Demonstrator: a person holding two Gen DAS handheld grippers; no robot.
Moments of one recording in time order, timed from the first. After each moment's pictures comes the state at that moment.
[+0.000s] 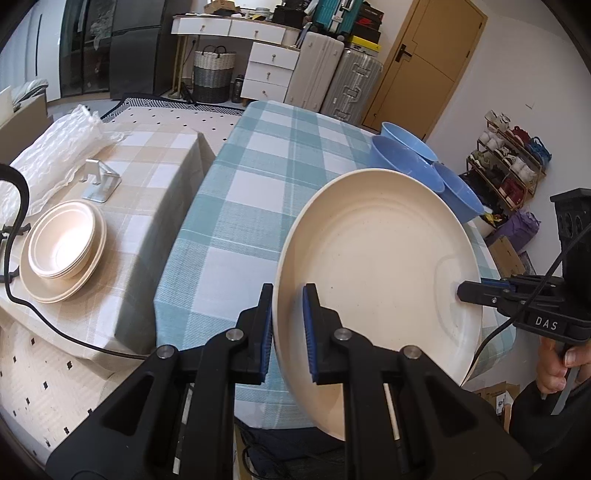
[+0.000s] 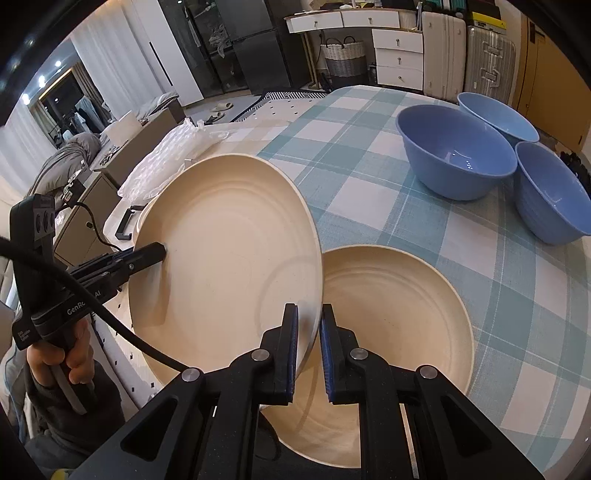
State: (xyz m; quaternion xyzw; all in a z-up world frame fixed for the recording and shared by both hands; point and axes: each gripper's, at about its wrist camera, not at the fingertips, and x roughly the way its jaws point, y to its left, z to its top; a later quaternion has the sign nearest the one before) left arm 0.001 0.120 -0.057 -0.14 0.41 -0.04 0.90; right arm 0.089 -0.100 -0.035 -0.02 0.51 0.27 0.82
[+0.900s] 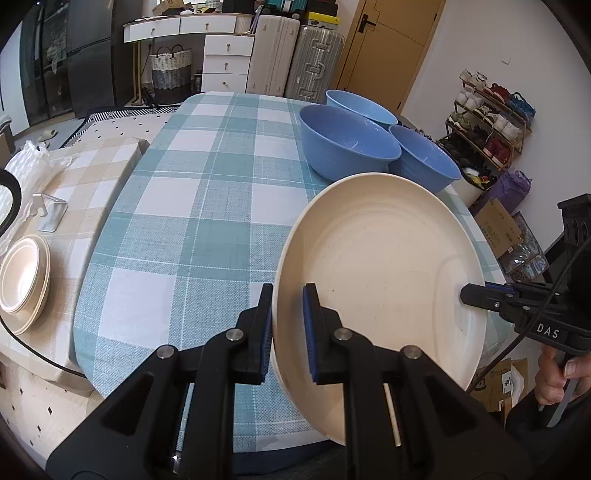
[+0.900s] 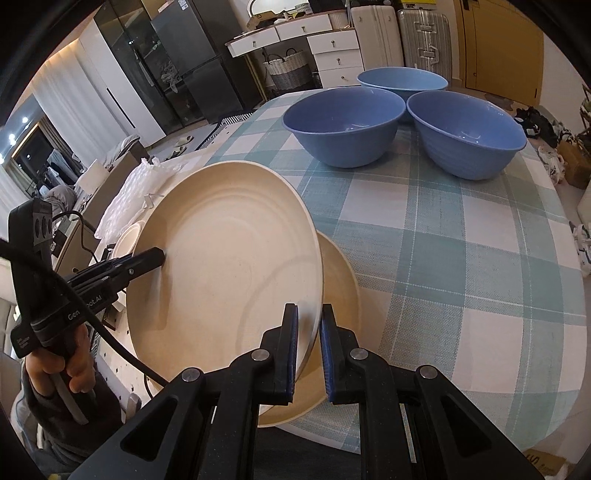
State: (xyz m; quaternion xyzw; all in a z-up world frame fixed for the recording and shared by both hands) left arm 0.050 0.008 -0.059 -0.08 0.44 -0.08 0.89; right arm 0.084 -0.205 -0.055 0.06 0.50 0.20 0.84
